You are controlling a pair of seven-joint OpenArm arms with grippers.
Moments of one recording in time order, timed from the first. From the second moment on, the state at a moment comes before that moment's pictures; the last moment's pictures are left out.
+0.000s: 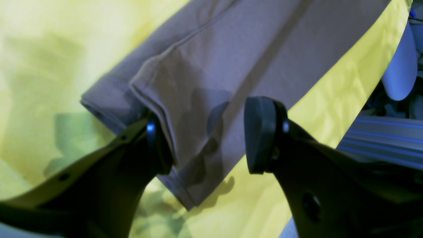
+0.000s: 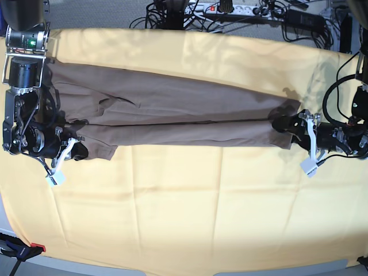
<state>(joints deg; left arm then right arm) -24.5 -48.5 23.9 70.1 -82.2 -43.9 70.5 20.3 25.6 5.4 60.9 39.8 41.7 -55.4</state>
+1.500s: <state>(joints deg) -24.6 -48.6 1.4 70.1 -82.1 -43.9 70.6 -5.6 38.2 5.2 97.5 47.7 41.6 -75.2</state>
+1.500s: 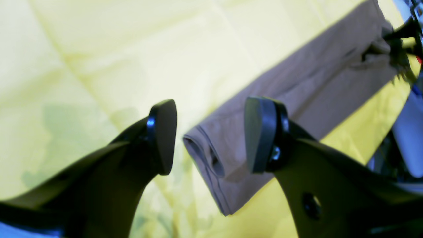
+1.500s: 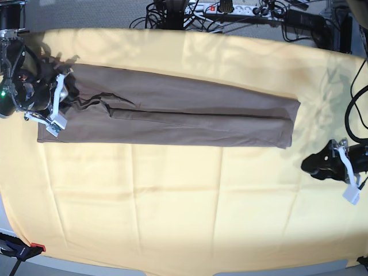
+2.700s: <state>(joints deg) 0.3 -41.9 -24.3 70.0 -72.2 -41.3 67.2 -5.6 26.7 13.0 86.1 36.6 41.9 -54.0</state>
